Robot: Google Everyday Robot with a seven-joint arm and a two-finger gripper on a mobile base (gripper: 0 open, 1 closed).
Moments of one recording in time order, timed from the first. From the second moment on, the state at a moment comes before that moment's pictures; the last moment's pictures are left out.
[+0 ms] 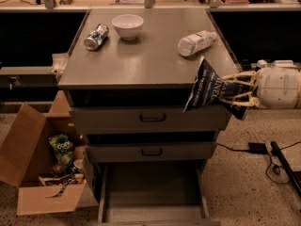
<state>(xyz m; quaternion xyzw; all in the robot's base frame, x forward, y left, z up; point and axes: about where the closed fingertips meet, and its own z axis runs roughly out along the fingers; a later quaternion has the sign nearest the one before) 0.523 -0.207 0.888 -0.69 0.42 0.04 0.59</state>
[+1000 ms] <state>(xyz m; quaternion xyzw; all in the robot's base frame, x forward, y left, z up) 0.666 -0.216 0.921 -0.65 0.53 0.03 0.54</state>
